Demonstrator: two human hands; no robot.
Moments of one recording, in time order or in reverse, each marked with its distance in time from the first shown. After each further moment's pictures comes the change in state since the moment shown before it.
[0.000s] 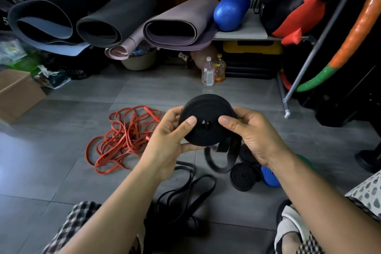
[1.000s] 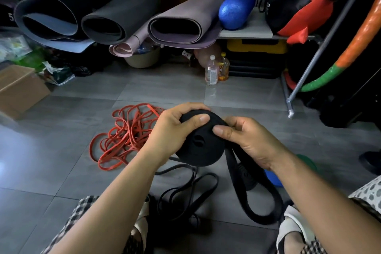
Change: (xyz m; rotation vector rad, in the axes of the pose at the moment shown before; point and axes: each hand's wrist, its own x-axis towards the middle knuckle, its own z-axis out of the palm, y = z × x) left_hand 0.007 0.014 -0.006 0.480 -0.018 0.242; right_hand -0.002 0.005 0.008 -0.116 -0.179 0.114
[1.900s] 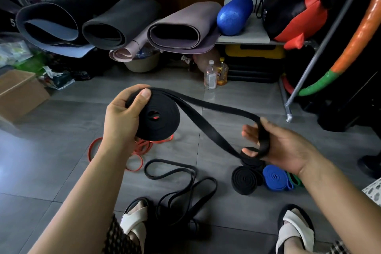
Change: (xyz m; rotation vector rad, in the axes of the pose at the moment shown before) left_hand 0.011 0.000 -0.053 -0.088 0.506 0.029; right_hand -0.012 0.021 -0.064 0.578 0.157 0.271
